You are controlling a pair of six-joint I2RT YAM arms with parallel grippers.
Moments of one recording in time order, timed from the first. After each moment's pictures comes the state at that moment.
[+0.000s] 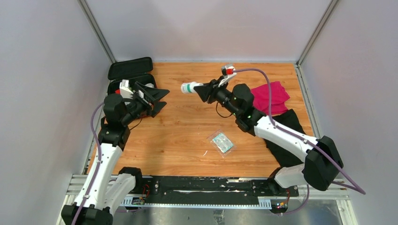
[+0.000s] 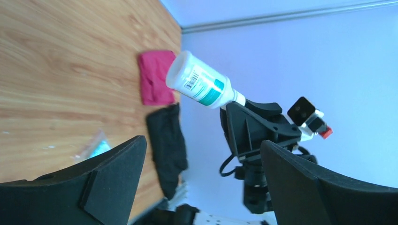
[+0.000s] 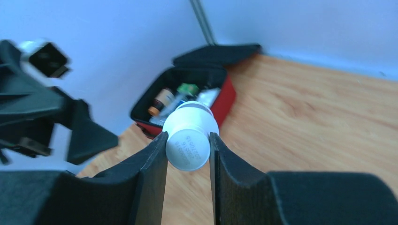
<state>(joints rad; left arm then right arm) -0.07 0.79 0.75 -0.11 0.54 -1.23 0.73 1.35 0.98 0.42 -0.05 0.39</state>
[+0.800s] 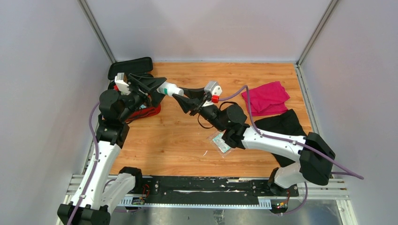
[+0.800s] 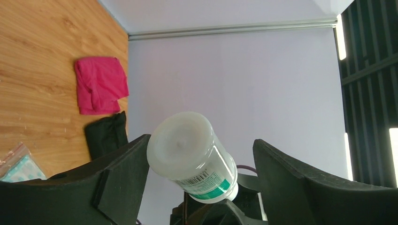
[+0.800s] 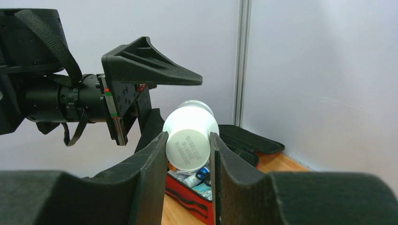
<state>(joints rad) -0.14 0.82 0.85 0.01 0.48 -1.49 1.05 1.41 0.95 0.94 0.03 0.01</state>
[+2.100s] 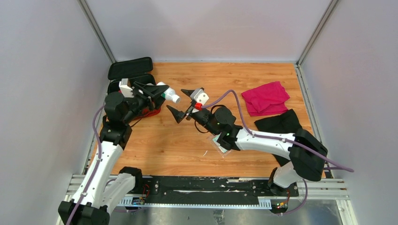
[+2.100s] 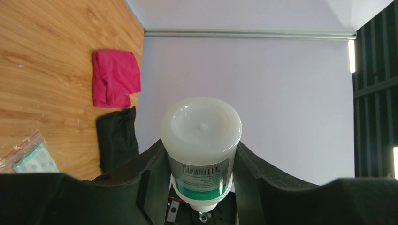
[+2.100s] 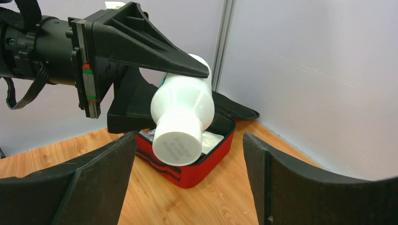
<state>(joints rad) -0.15 0.82 0.78 0.00 0.45 -1.52 1.08 1.50 0.95 0.90 0.11 -0.18</state>
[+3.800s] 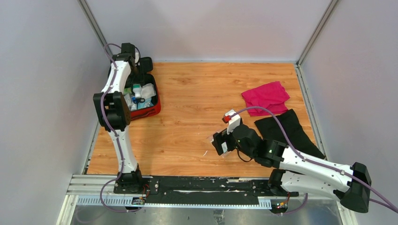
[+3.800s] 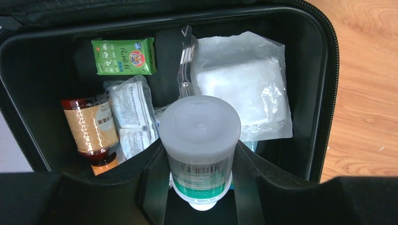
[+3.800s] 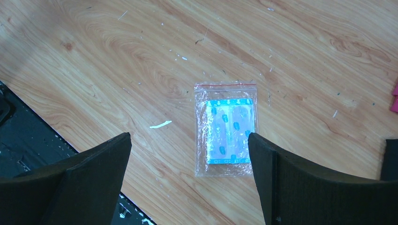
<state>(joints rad) 0.08 2.13 2.00 -0.97 -0.10 -0.08 1.08 0.87 0.64 -0.28 0.32 0.28</state>
